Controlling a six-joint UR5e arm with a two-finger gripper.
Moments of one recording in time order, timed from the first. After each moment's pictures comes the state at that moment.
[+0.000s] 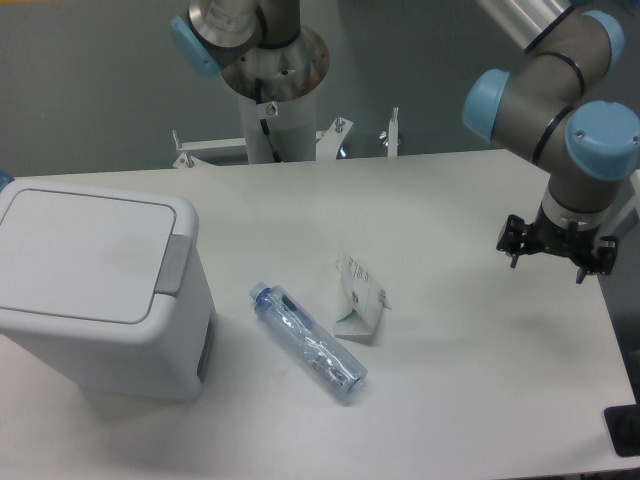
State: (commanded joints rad) arm 2.78 -2.07 -1.39 -1.12 1.61 1.15
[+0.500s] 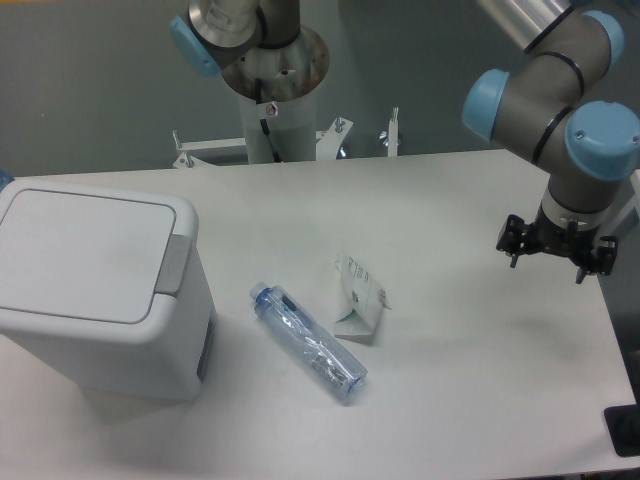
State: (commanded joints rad) arm 2.78 -2.07 -1.39 -1.12 1.61 1.15
